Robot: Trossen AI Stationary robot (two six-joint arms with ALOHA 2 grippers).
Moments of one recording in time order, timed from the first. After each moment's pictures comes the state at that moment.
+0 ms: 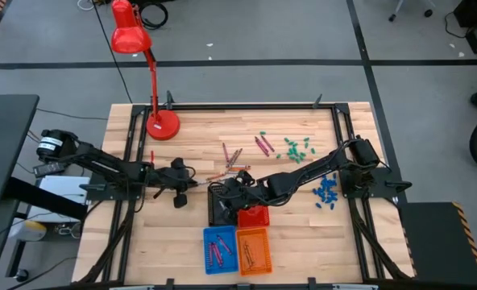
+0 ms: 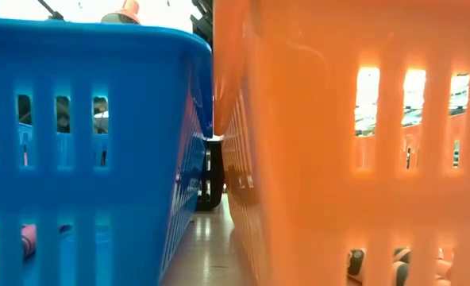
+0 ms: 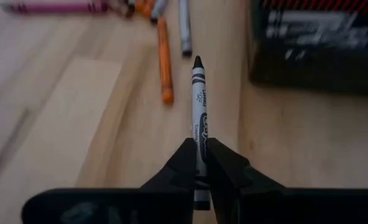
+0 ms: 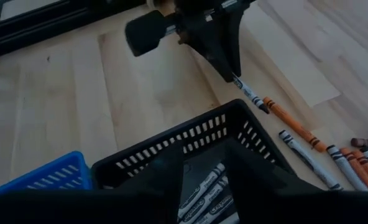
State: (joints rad) left arm -0.13 1.16 0.15 0.32 -0.21 -0.23; right arm 0.27 1.96 1.42 -0.20 0.37 0.52
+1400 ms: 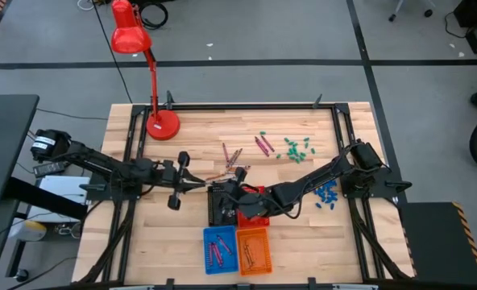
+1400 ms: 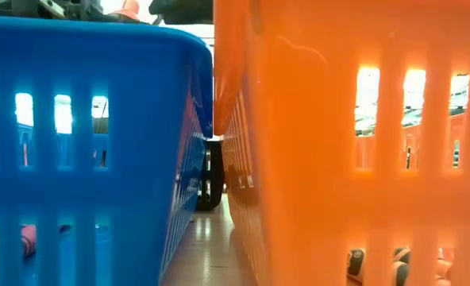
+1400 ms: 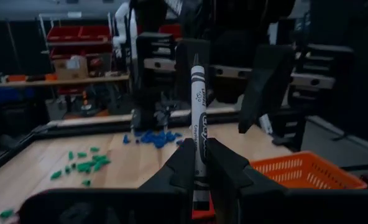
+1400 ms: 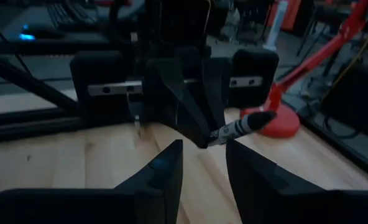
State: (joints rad) left arm -0.18 1.03 0.16 0.98 -0.04 0.04; right arm 0.35 1.96 1.42 0.25 0.75 0.11
